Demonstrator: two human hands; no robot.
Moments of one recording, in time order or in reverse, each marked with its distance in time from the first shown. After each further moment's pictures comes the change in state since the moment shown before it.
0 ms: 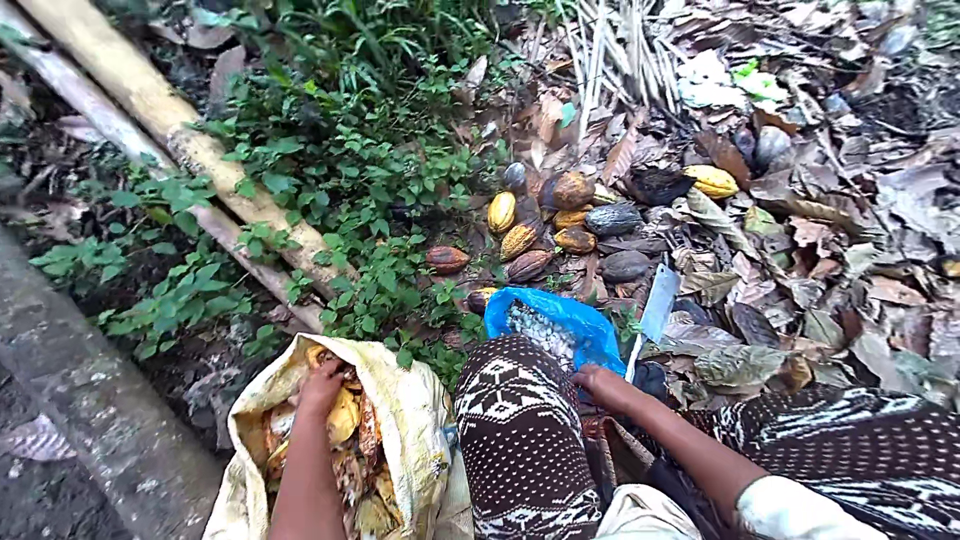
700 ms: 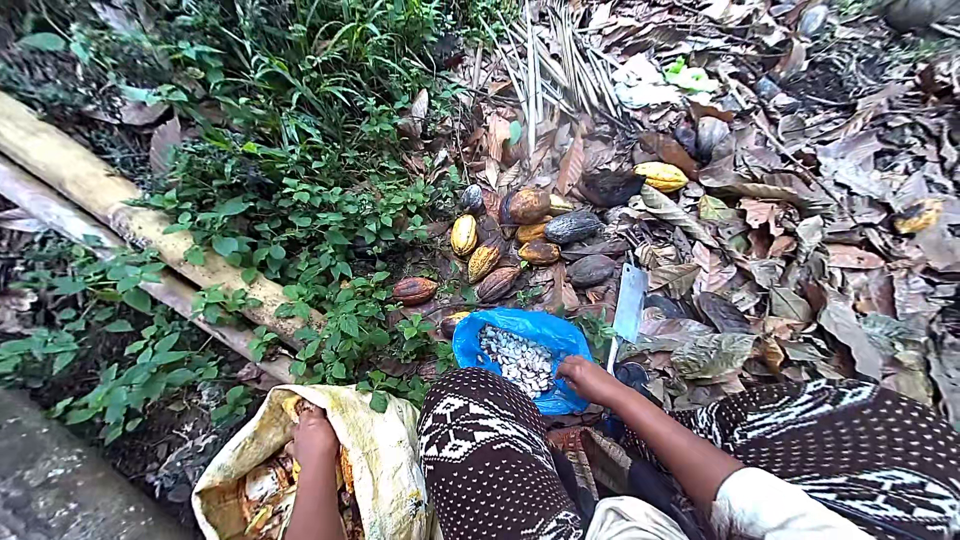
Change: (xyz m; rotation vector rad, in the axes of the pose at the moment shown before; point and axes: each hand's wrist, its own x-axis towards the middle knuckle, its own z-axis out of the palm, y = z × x) left_hand -0.021 0.059 0.028 0.177 0.199 -0.140; right_hand 0.006 0.028 -0.023 0.150 0.198 0.013
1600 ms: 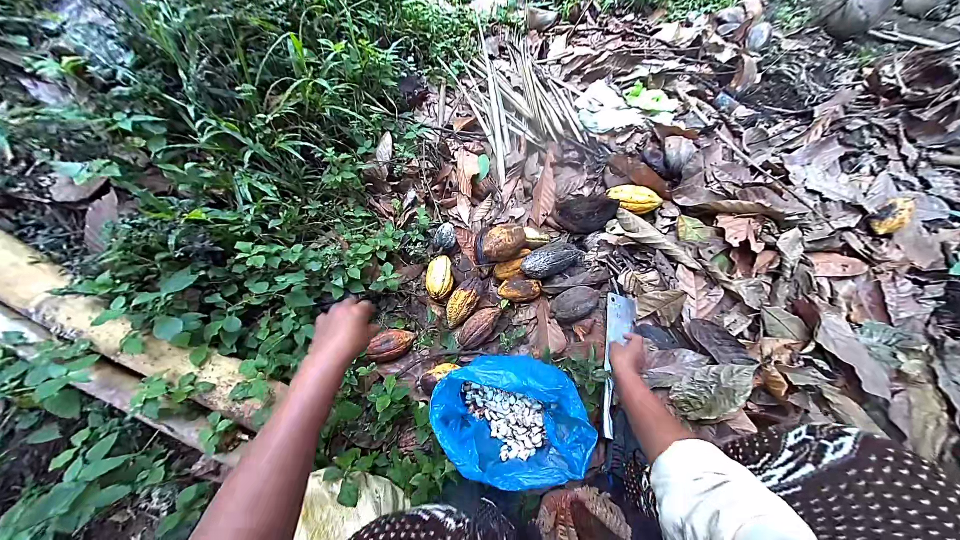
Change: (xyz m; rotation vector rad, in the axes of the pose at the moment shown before) left_hand 0.038 0.299 -0.146 0.219 -0.029 0.793; right_hand 0.053 0.115 -0.073 0.773 0.891 1.021
